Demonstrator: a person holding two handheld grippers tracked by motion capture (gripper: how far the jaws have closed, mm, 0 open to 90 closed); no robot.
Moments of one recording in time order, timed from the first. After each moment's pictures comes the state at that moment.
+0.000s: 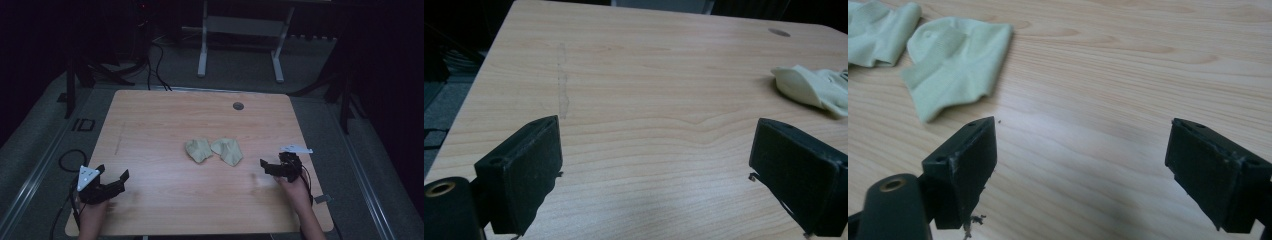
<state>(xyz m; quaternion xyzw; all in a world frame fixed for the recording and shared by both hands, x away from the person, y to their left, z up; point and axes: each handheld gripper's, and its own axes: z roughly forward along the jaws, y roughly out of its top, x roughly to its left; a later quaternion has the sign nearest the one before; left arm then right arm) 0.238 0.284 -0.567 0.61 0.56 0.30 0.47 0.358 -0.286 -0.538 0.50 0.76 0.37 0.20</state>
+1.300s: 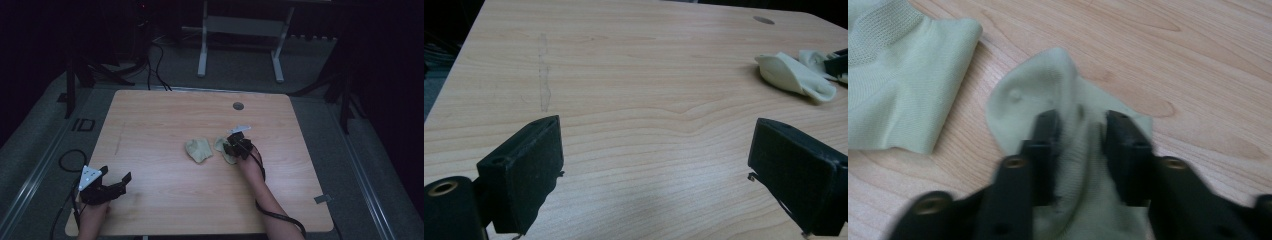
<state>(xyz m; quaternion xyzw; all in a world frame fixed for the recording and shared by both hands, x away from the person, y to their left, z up) 0.238 0.281 -0.567 0.64 0.55 0.28 0.47 0.433 -0.146 -0.555 0.43 0.83 0.30 0.20</state>
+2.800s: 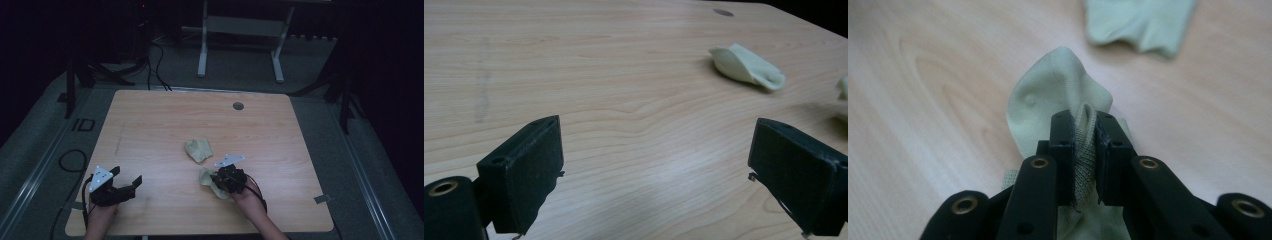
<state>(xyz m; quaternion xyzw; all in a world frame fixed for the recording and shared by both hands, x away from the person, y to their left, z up) 0.238 0.252 -0.565 0.67 0.50 0.26 0.48 0.303 -0.117 -0.529 0.34 0.88 0.32 0.12</state>
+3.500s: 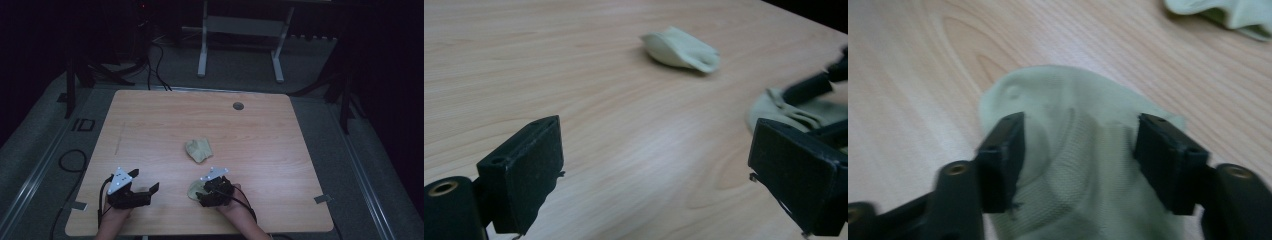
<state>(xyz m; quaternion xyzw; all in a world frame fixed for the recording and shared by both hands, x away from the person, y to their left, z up) 0.236 0.210 -0.559 0.72 0.44 0.22 0.48 0.282 -0.087 -0.556 0.31 0.89 0.30 0.12</state>
